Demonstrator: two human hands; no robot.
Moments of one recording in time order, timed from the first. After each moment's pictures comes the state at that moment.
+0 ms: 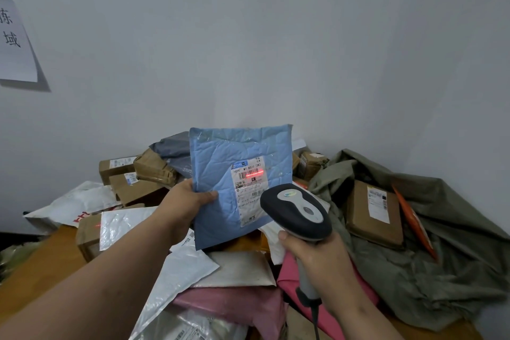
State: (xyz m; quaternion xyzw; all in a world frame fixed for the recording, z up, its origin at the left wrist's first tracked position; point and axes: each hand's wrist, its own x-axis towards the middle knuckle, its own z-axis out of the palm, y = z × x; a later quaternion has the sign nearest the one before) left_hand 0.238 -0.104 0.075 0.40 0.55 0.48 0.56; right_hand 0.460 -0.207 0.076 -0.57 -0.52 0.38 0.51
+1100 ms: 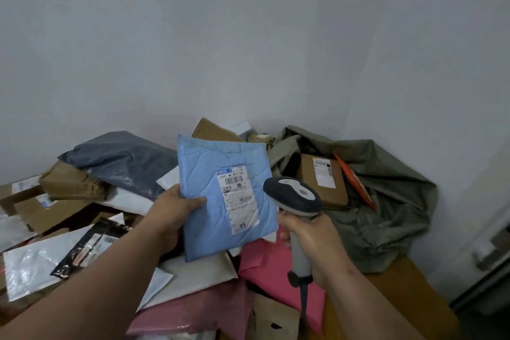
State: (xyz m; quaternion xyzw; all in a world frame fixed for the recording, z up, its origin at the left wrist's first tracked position) left_hand 0.311 -0.066 0.030 0.45 0.52 0.41 0.60; right_hand 0.521 -0.189 0.038 -0.66 -0.31 0.41 0.54
